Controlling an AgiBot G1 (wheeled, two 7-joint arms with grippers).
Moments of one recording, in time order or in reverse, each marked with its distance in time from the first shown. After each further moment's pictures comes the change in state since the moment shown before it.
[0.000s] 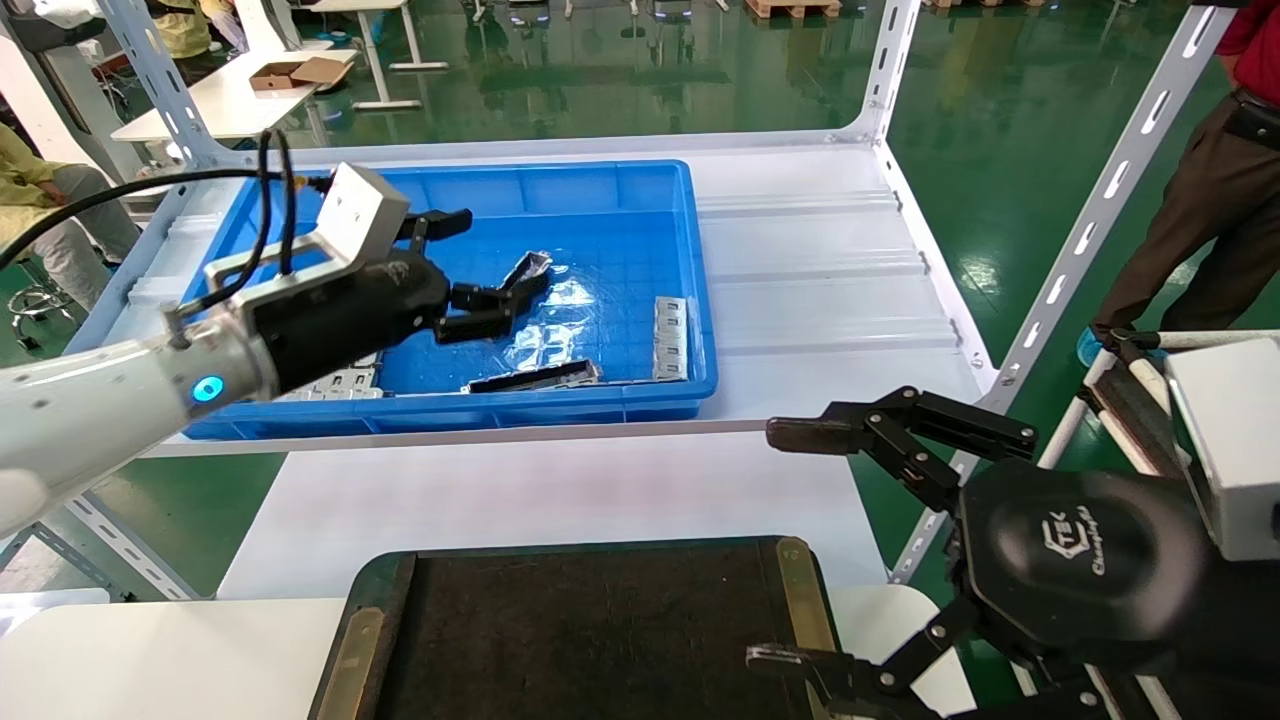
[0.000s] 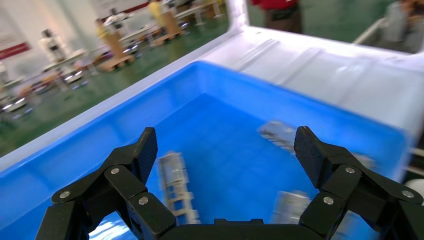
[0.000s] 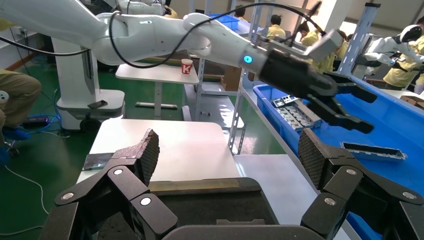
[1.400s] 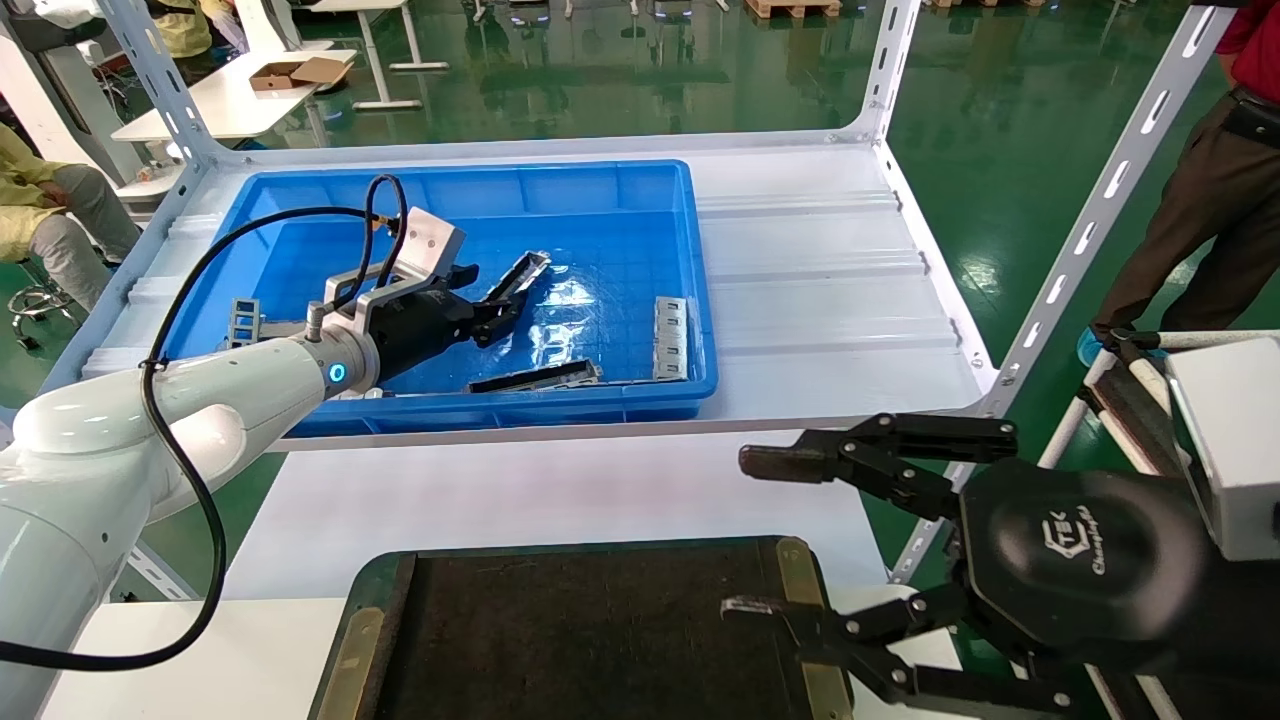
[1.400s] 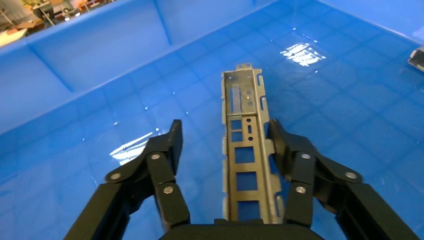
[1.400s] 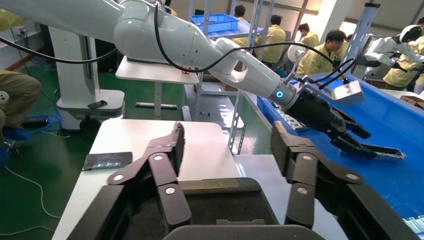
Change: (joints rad) left arm -0.251 0.308 -0.016 0.742 0.044 -0.254 0.303; right arm 0.001 0.001 -0.003 0.000 0.002 0.001 -0.002
